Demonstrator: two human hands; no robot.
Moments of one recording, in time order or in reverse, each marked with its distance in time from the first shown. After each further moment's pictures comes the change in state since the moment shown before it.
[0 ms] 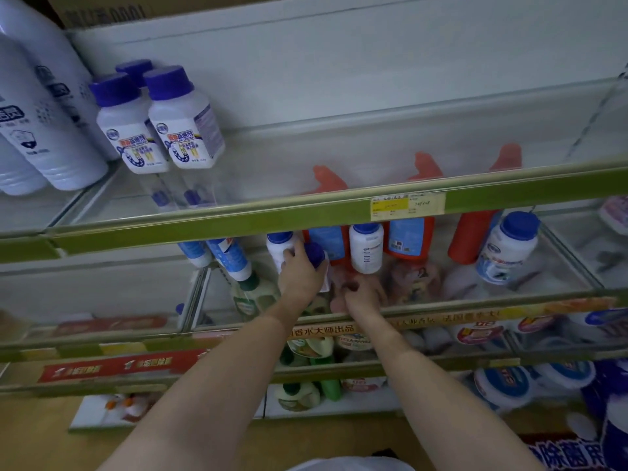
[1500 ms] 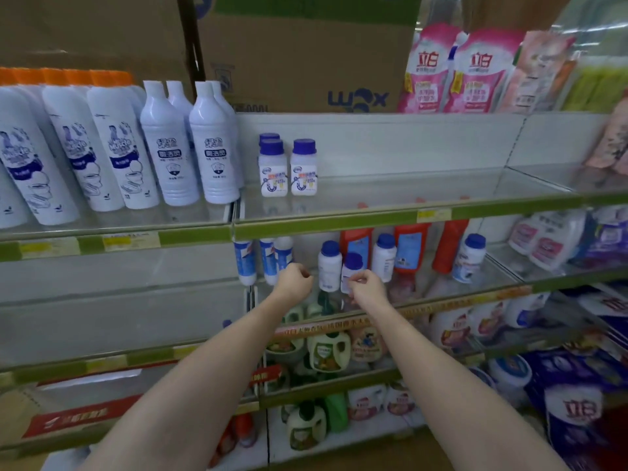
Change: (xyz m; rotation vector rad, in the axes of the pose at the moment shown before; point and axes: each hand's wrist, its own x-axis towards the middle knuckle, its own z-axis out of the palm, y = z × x) left_hand -0.085 -0.110 -0.222 -0.185 -0.264 0.233; right_hand -0.197 -0.107 0.082 0.076 0.255 -0.133
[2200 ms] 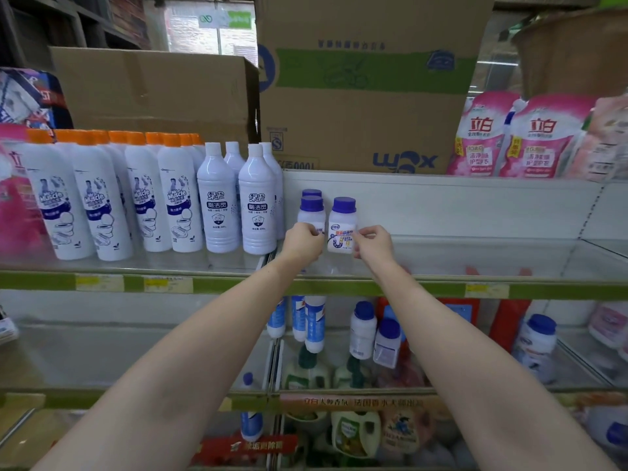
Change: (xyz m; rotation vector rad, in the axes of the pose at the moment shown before) left_hand 0.070 0.102 -0.134 -0.102 0.373 0.096; right_hand 0.085 -0.205 0.022 0.236 -0.002 -0.337
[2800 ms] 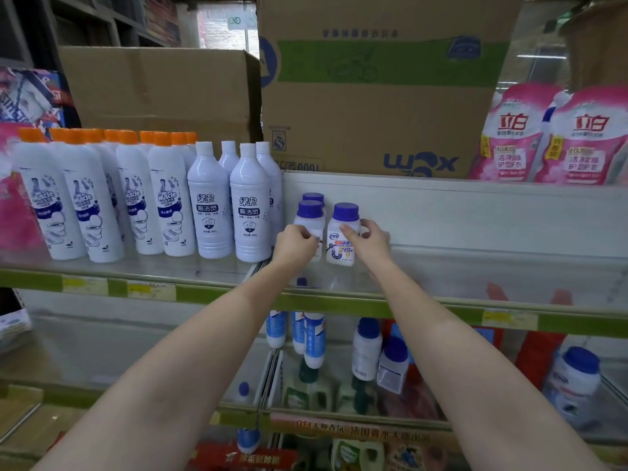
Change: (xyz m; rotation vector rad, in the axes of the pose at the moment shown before) left_hand 0.043 -0.012 0.019 -0.003 0.151 -0.050; right_hand 0.067 0.010 0.017 -0.103 -0.146 -0.082
